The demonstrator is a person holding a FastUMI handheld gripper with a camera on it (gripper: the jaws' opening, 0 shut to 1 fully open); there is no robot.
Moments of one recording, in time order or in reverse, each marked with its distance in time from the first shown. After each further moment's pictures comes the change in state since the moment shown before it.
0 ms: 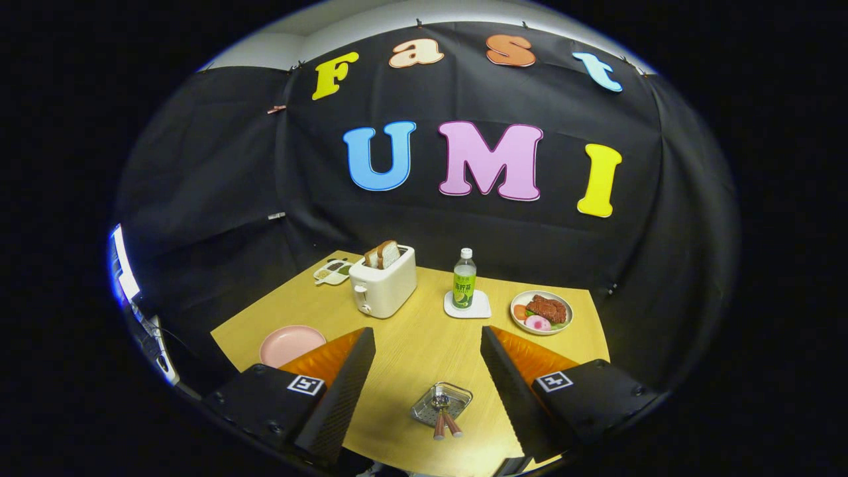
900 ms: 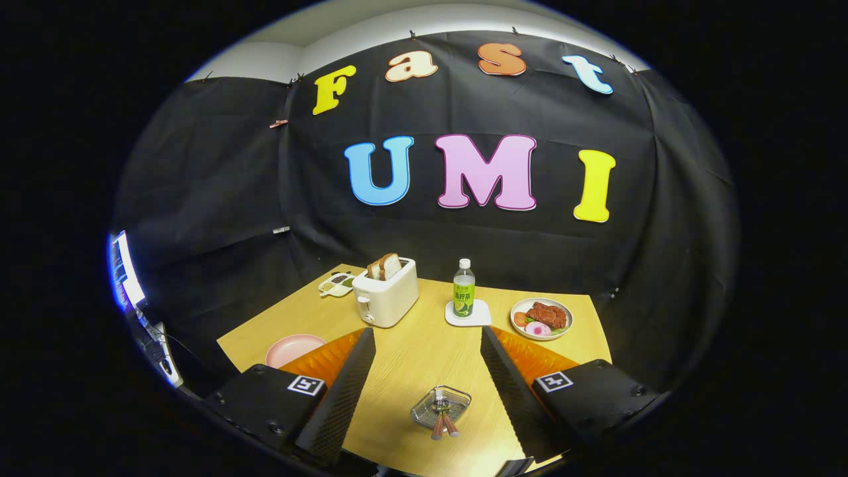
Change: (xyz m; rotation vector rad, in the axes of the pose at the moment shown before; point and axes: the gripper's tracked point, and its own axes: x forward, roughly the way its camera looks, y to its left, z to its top) arm -0.019 -0.012 0.009 0.011 -0.056 -0.011
